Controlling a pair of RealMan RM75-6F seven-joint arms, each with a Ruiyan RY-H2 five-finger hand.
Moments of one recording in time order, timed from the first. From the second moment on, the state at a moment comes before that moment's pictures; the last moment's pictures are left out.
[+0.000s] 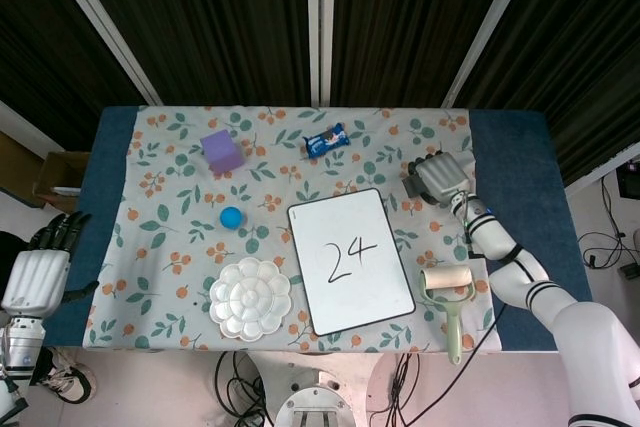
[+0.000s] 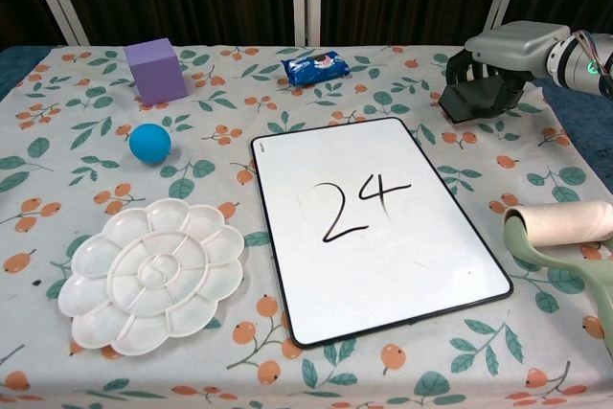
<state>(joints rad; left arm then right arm) -0.13 -1.15 -0.04 -1.58 1.45 1.43 0.13 0.89 -1.68 0.06 -0.65 -1.49 0.73 0.23</state>
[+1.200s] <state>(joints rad) -0.10 -1.16 -0.03 -1.54 1.47 1.46 0.08 0.82 -1.40 -0.07 -1.56 -1.65 0.87 -0.22</state>
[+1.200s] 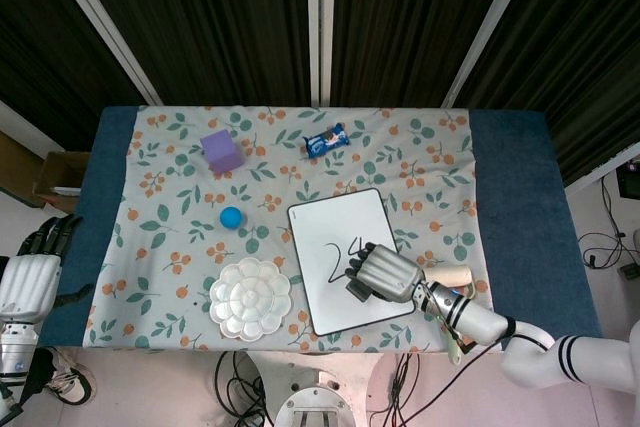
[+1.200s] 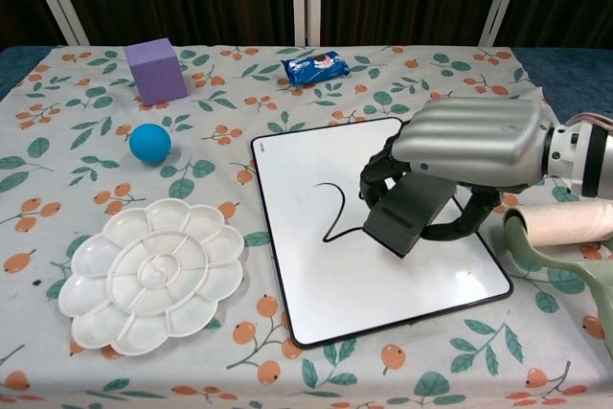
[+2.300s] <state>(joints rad) -0.08 -1.13 -0.03 -1.53 1.47 1.48 0.04 0.90 -1.68 0.08 -1.33 -1.49 0.74 -0.41</state>
